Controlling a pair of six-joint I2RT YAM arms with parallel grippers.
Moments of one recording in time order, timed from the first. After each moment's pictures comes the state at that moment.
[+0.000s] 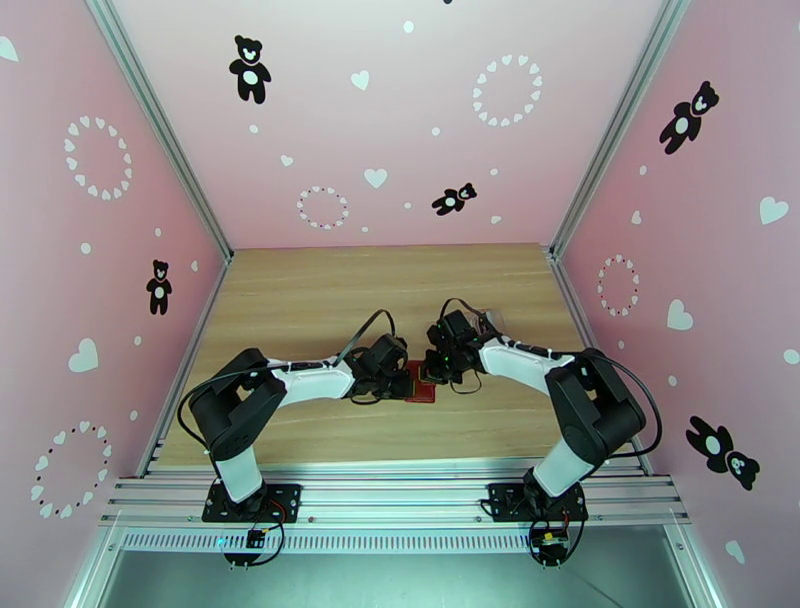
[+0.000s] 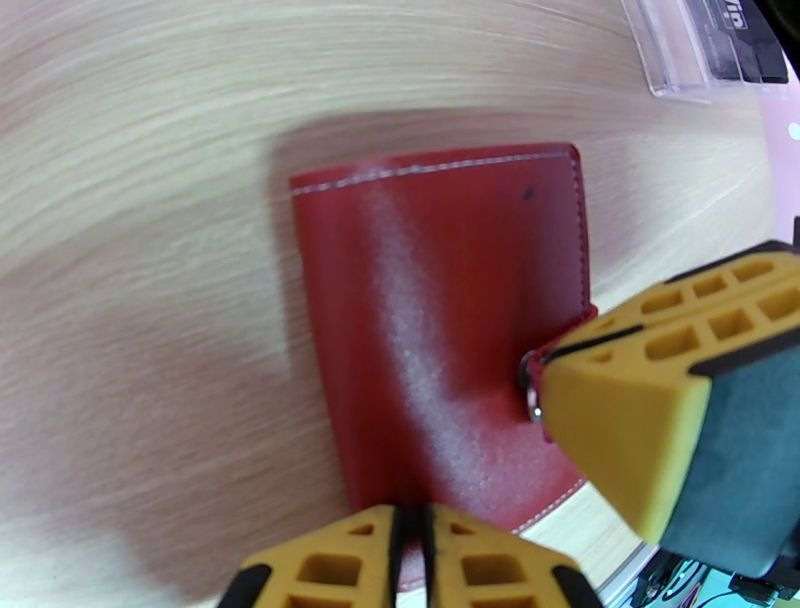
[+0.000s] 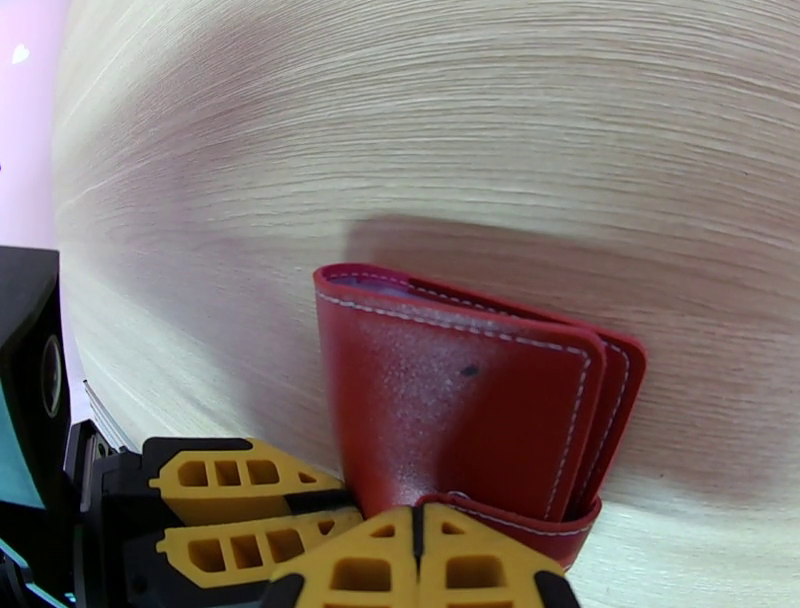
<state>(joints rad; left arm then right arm) -0.86 1.80 0.96 -0.15 0.22 -0.79 0.52 1.65 0.88 -0.39 -0.42 0.61</state>
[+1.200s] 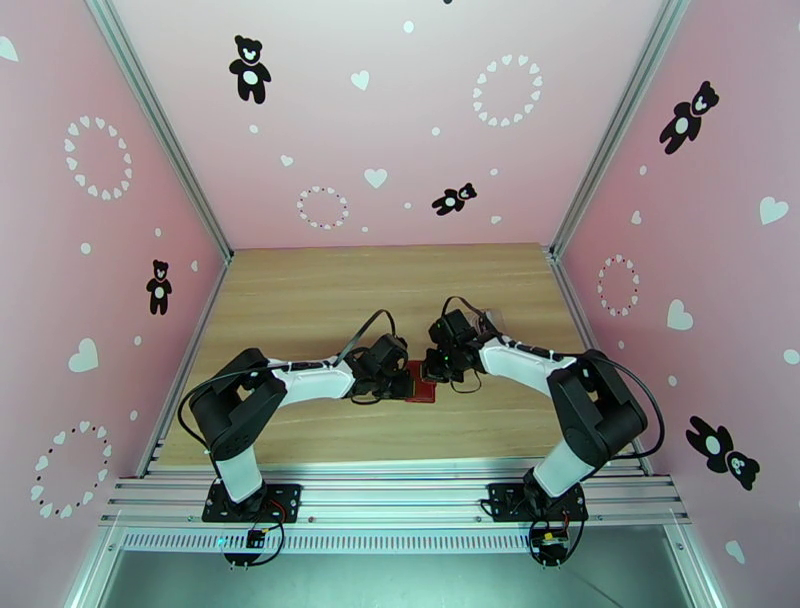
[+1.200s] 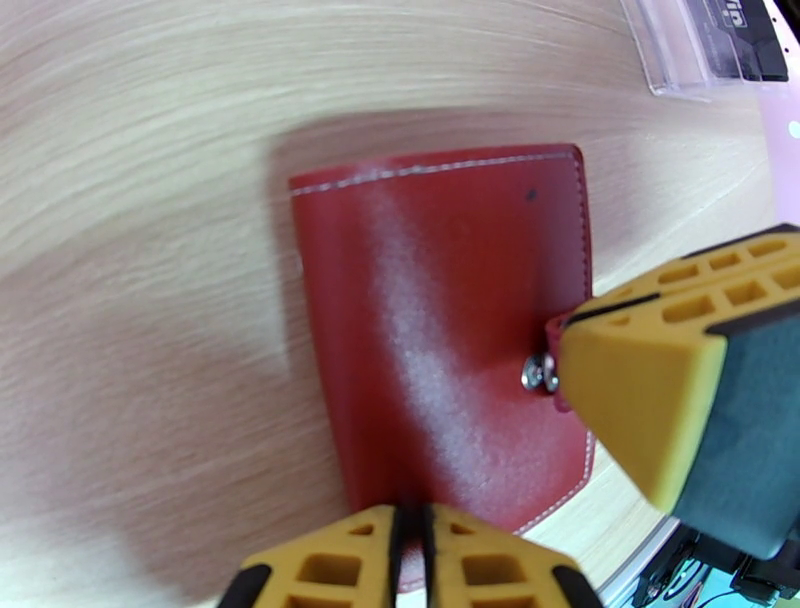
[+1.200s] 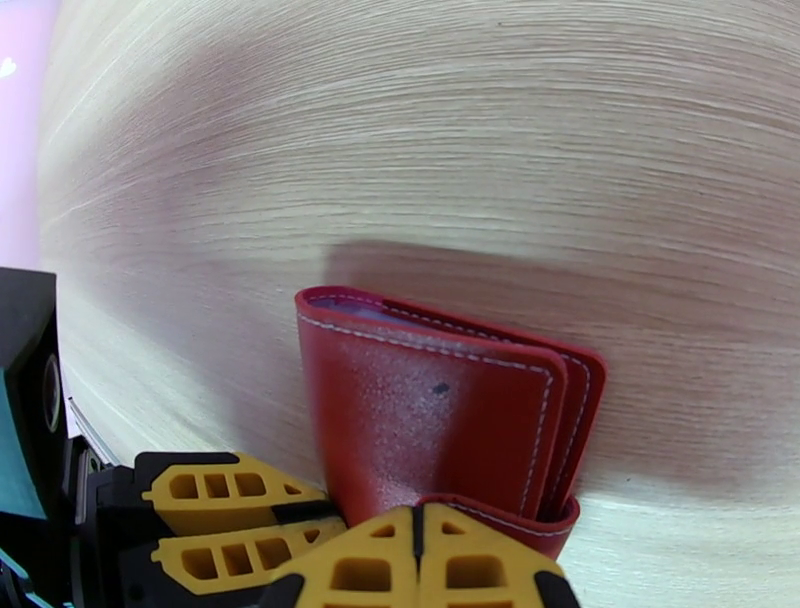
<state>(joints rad) -0.86 1.81 0.97 -0.15 0.22 -0.78 0.53 1.65 0.89 -0.40 -0.37 0.61</state>
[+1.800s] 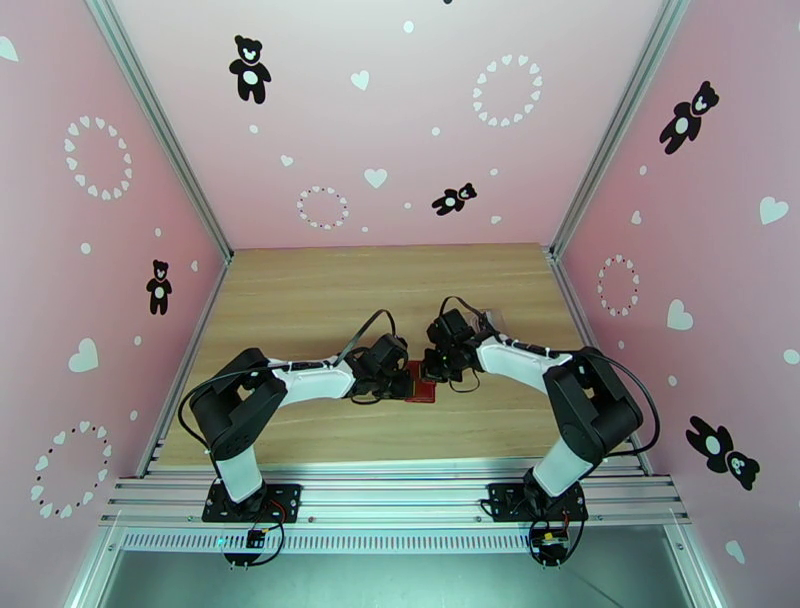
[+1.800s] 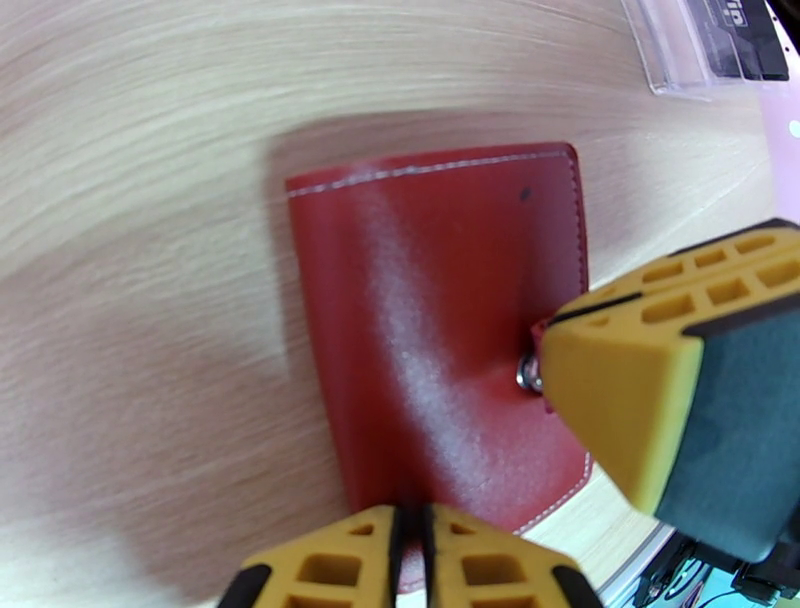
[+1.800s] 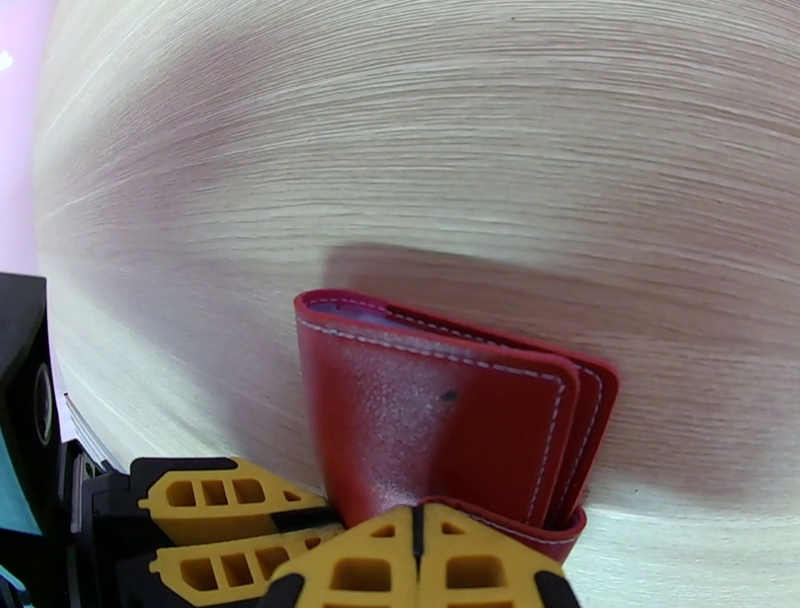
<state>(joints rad) -0.86 1.81 0.97 -0.16 0.22 -0.78 0.54 1.67 0.91 -0.42 -0.36 0.59</state>
